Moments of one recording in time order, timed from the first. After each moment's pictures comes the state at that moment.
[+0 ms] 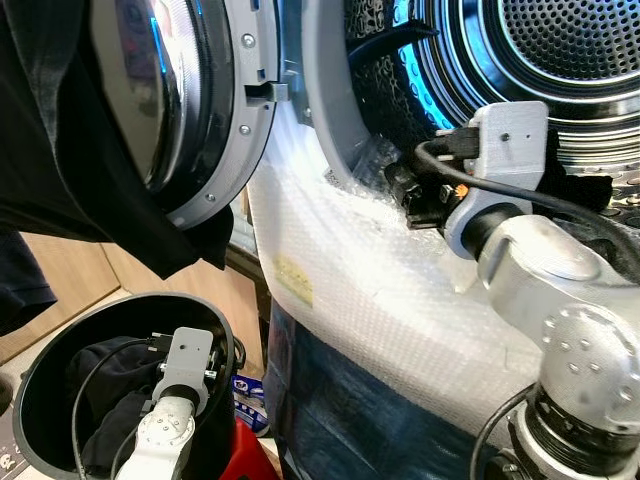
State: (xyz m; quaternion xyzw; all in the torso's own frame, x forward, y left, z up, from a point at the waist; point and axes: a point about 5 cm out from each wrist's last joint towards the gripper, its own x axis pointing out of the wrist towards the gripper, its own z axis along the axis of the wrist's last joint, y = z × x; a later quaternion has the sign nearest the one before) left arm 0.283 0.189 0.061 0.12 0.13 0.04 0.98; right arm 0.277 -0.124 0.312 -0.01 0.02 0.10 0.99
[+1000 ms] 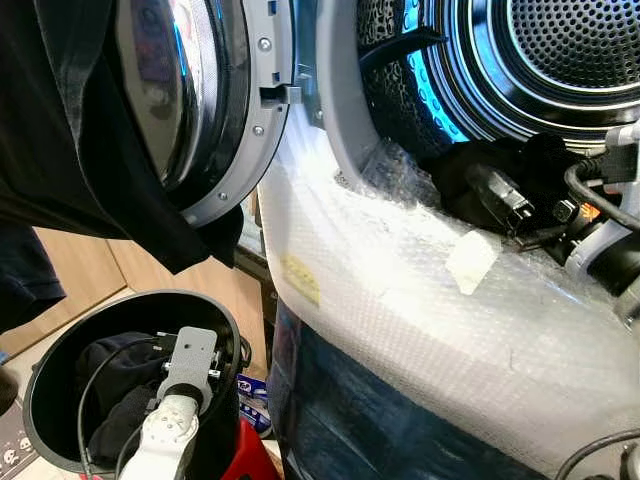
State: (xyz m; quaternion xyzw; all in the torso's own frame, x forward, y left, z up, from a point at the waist) left arm 0.287 0.187 0.058 0.12 0.13 0.04 0.98; right arm 0.232 -0.184 0.316 -0.05 -0.04 0.17 0.98
